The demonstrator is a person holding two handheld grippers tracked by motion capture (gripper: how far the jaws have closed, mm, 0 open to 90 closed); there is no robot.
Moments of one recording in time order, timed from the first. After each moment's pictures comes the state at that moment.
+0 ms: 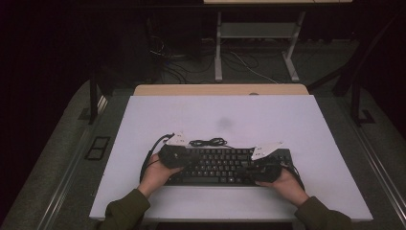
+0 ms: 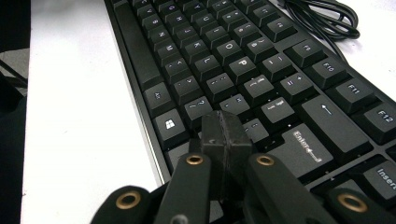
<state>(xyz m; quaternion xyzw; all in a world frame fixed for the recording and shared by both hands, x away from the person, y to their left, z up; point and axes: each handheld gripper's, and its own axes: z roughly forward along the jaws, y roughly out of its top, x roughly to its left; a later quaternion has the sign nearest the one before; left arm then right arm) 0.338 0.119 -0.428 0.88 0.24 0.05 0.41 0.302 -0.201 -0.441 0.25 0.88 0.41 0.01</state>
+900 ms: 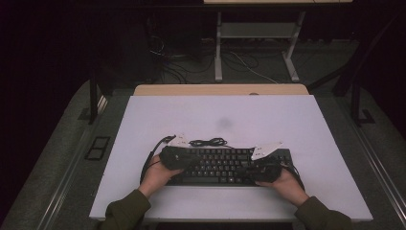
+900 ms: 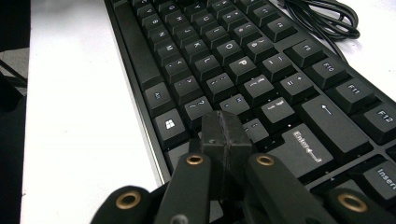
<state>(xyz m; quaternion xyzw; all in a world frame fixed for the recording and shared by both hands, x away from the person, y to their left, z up) 0.338 0.117 -0.434 0.88 0.24 0.04 0.40 0.302 -0.201 -0.441 0.25 0.88 0.41 0.01</state>
